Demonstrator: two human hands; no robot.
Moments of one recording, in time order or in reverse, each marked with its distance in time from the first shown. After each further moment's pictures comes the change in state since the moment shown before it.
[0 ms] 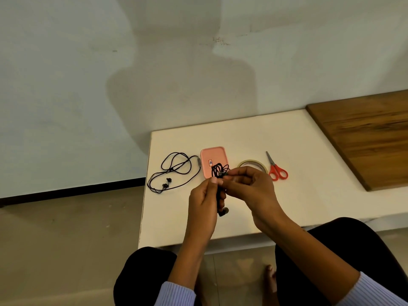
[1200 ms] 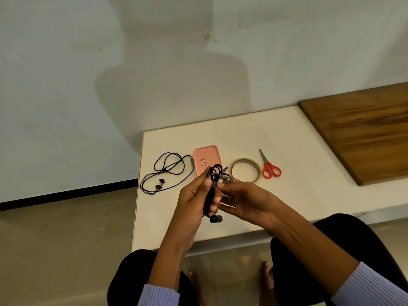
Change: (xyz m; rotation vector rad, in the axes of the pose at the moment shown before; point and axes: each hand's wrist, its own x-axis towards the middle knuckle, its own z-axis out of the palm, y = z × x) left_hand 0.002 0.007 -0.014 -0.067 -0.237 -0.051; right_hand 0.016 0.009 -0.019 0.380 -0.427 0.513
